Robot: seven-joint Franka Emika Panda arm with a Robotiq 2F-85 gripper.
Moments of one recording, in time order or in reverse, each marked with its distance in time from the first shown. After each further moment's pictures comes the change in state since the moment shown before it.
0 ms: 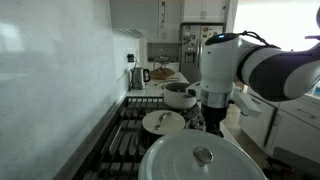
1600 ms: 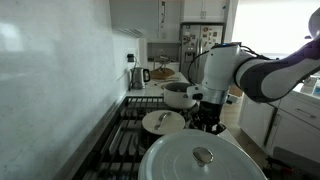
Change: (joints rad) arm -0.040 -0.038 -0.100 -0.140 0.130 0.279 -1.003
